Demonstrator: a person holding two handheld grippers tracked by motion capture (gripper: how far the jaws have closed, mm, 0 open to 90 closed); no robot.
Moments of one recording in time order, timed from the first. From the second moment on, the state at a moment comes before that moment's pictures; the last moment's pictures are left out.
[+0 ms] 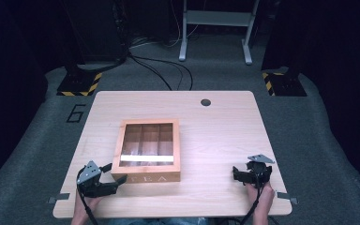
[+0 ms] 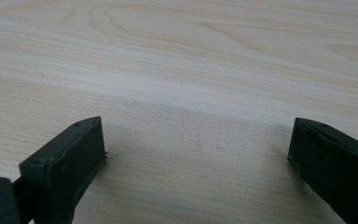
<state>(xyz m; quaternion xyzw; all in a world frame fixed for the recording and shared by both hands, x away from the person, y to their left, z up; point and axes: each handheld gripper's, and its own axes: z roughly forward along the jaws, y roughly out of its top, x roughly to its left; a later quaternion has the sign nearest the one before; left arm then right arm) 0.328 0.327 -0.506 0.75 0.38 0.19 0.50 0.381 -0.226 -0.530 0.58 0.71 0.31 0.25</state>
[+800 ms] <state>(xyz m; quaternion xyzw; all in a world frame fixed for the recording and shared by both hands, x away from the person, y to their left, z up) 0.326 0.326 -0.505 0.75 0.38 0.20 0.50 0.381 -0.226 -0.529 0.58 0.71 0.31 0.25</state>
